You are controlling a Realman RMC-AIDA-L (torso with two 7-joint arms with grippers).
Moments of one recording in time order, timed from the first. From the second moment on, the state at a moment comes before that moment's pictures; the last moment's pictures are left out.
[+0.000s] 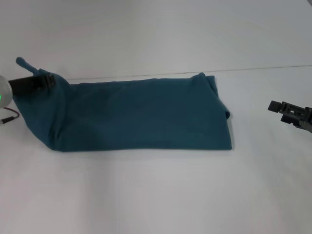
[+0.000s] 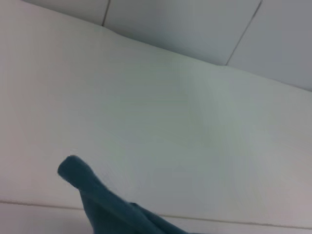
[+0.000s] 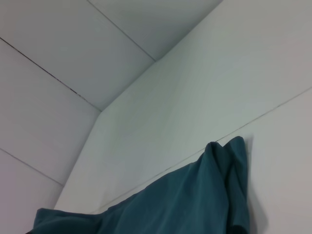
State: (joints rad) left arm -0.74 -2.10 0.71 0.73 2.28 0.75 -2.28; right arm 0.43 1.95 -0.54 -0.53 -1.85 -1.29 2.02
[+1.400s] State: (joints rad) left arm -0.72 -2.09 0.85 0.90 2.28 0.92 -2.44; right arm 0.42 1.95 -0.54 -0.52 -1.85 -1.29 2.01
